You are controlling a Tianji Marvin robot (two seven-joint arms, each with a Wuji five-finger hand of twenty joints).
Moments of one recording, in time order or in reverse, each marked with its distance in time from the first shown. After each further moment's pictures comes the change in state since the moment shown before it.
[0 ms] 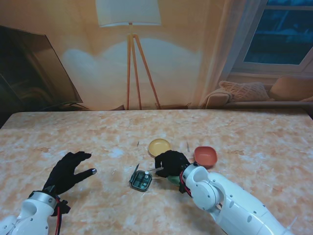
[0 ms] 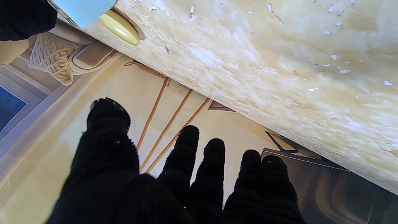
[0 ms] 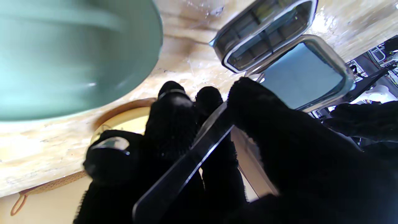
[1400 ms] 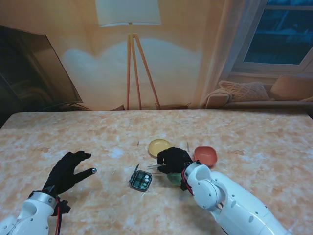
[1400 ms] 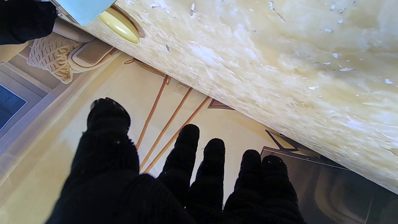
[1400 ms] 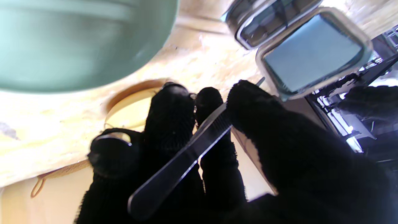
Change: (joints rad) left arm 0.002 -0.001 0.001 -0.005 -0.002 0.005 0.007; right arm -0.030 -0.008 0.062 -0.023 -0.017 0.019 -0.009; left_hand 0.000 0.000 0.000 0.000 0.013 0.000 0.007 0.000 0.000 0.000 0.000 0.000 0.000 0.000 0.000 0.002 0.001 -0.001 0.000 0.000; right_hand 0.012 0.038 -0.024 0.000 -0.014 -0.001 0.000 -0.013 -0.033 0.005 -0.038 -0.022 -0.046 0.015 -0.050 0.000 -0.044 0.000 -0.032 0.003
